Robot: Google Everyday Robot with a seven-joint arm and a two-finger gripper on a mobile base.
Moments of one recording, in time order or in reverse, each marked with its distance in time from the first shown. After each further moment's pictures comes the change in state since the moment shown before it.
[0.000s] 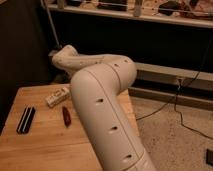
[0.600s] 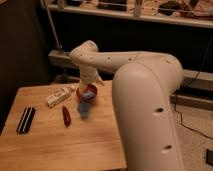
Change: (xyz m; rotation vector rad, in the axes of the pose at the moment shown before) arm 0.039 -0.035 -0.033 -0.182 -0.269 0.347
